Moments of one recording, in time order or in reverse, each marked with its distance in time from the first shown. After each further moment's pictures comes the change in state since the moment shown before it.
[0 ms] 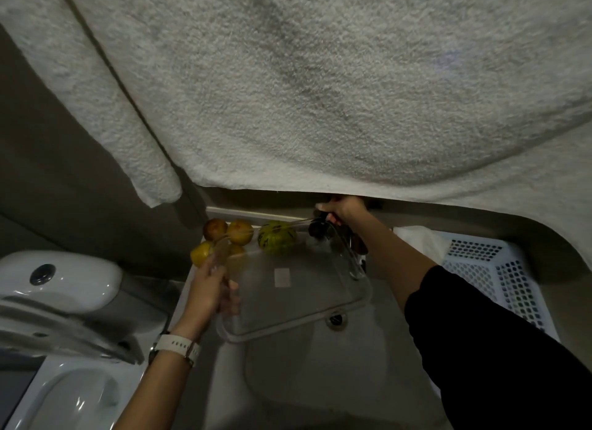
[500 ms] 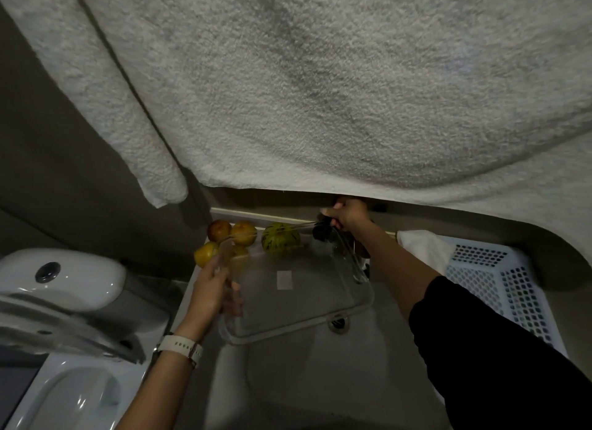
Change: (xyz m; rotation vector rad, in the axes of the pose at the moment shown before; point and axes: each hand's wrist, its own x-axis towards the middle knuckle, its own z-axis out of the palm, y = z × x) left_hand 0.001 -0.002 -0.005 -0.039 -0.016 -0.035; right_hand 0.011 0.016 0.008 0.118 0.163 -0.076
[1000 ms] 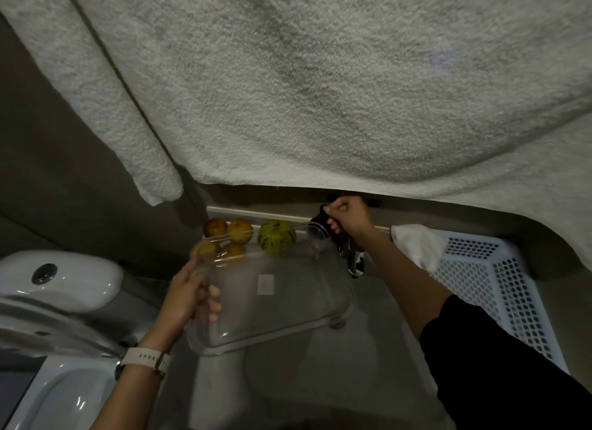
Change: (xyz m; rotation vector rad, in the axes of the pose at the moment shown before) left_hand -0.018 0.006 -0.029 0.028 -0.010 0.031; right_hand -0.025 0.016 -0.011 0.125 -0.041 -0.159
